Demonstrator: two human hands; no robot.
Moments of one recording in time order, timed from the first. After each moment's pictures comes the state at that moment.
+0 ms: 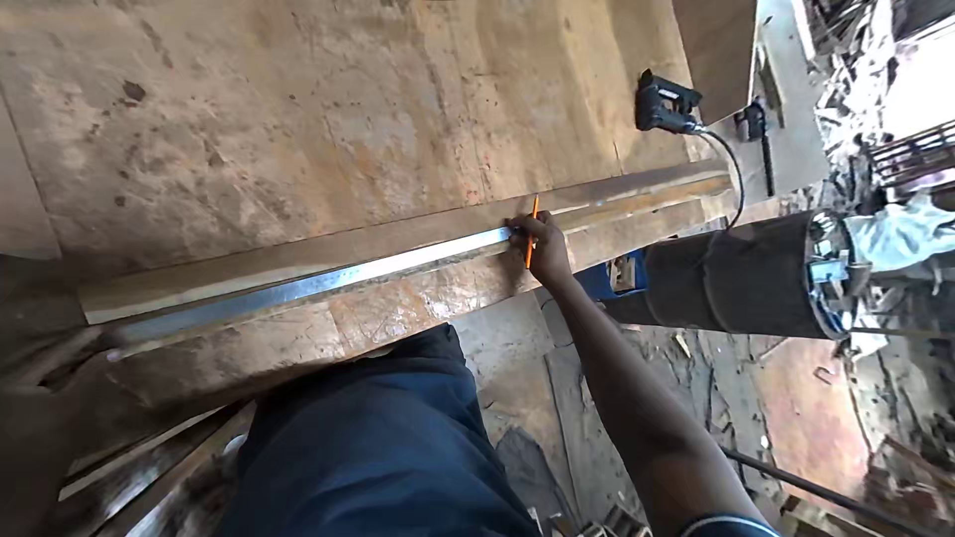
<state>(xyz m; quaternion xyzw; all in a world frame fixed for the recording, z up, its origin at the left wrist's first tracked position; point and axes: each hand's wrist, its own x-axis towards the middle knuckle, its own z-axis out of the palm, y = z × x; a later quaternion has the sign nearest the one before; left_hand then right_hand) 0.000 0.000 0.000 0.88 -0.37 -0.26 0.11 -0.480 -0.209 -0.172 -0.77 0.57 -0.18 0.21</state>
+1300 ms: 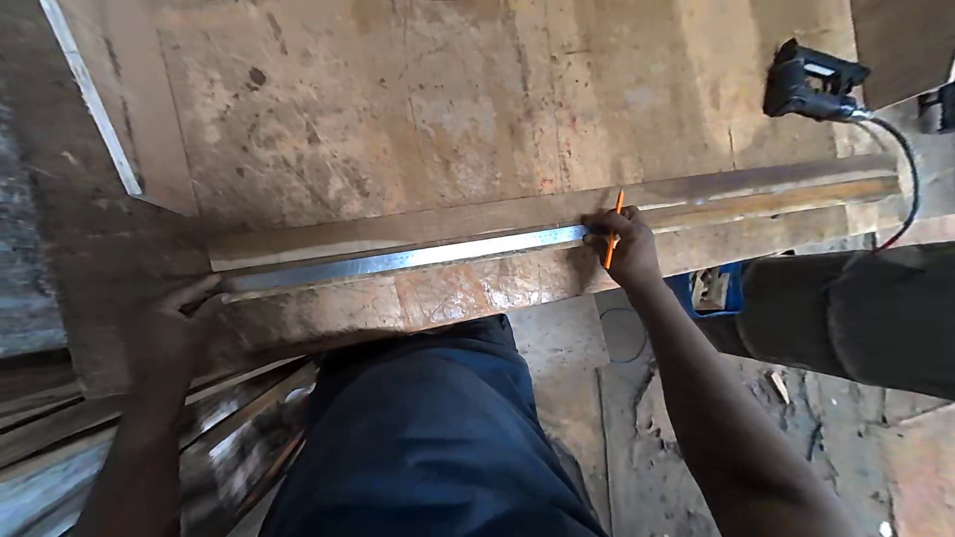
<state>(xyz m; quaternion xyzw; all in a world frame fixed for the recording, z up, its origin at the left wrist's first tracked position) 0.138 0.067 -0.139 0.84 -0.47 -0.21 0.17 -0.488 -0.209 -0.169 -0.80 0.54 -0.16 0.23</state>
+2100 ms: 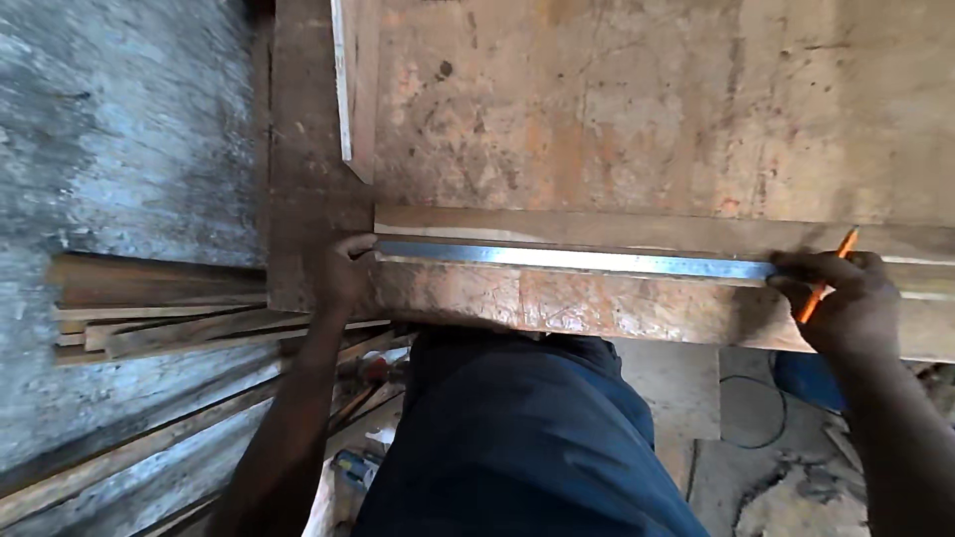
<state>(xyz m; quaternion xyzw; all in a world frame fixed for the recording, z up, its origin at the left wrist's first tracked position) 0.141 0.060 -0.149 0.86 -0.35 -0.27 0.26 -0.491 -0.210 -0.169 -0.81 0.54 -0.10 0.22</state>
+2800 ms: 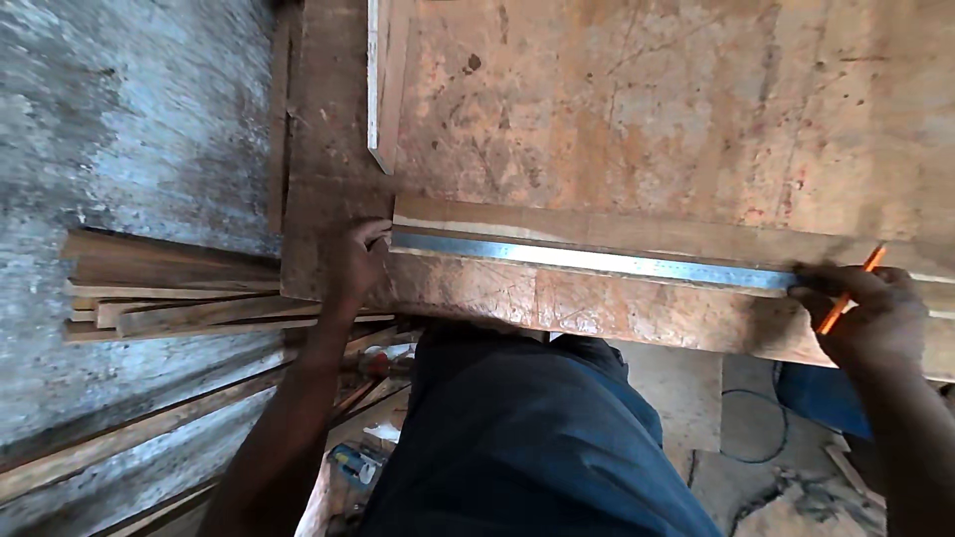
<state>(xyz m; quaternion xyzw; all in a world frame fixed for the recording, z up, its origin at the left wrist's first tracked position) 0.147 0.061 -0.147 0.85 -0.40 -0.23 0.24 -0.488 -0.208 -0.166 -0.81 0.54 -0.11 0.21</state>
